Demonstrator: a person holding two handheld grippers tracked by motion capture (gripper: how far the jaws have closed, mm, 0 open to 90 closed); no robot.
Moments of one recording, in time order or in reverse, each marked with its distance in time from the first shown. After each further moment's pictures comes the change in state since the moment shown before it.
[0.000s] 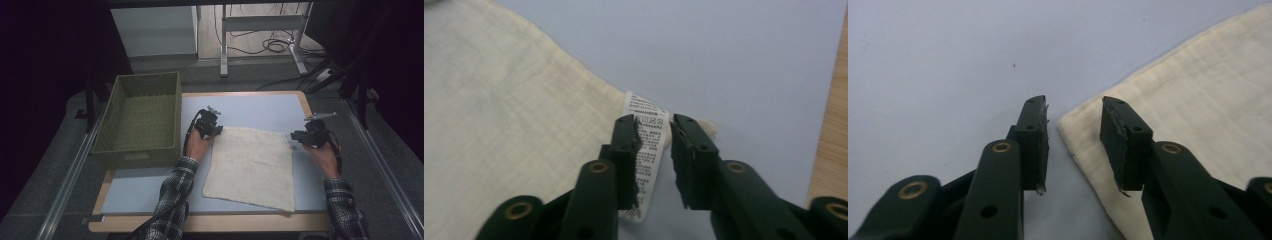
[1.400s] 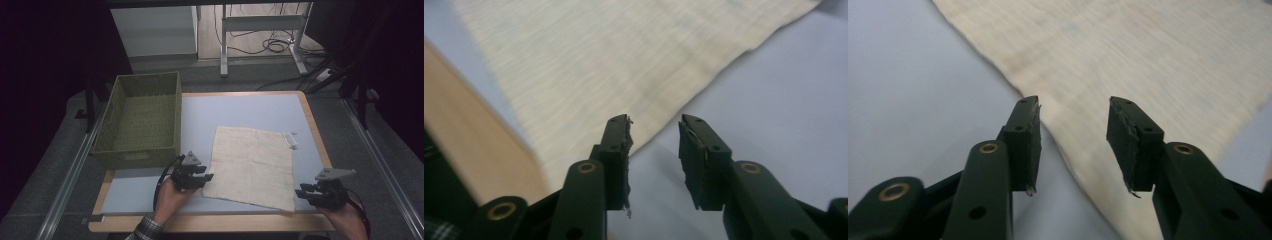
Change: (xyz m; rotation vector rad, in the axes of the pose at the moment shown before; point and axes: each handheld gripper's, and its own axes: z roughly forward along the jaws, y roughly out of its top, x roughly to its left) left arm -0.066 -0.119 -0.130 -0.047 -0.245 0.048; right arm 0.098 -0.114 -0.107 0.062 0.177 -0.106
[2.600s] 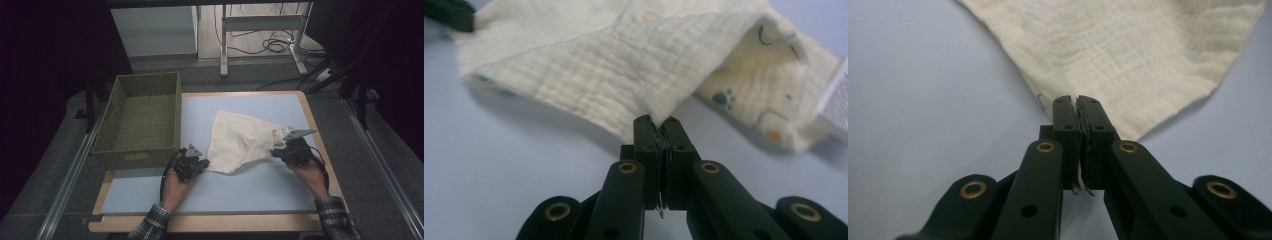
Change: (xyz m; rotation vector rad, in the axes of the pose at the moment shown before) left arm 0.024 -0.004 0.024 -0.023 0.086 -0.028; right arm -0.031 0.098 0.076 -0.051 0.008 -0.070
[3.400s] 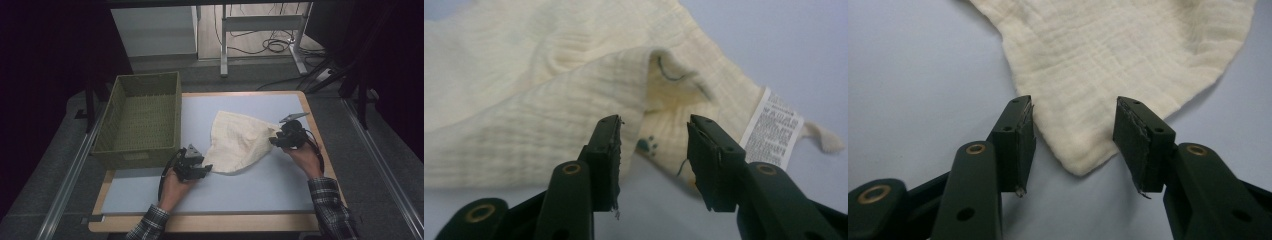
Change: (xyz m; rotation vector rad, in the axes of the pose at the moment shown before) left arm 0.004 -0.002 0.003 0.000 -0.003 0.031; right arm -0.032 0.040 0.023 0.061 -0.132 0.062
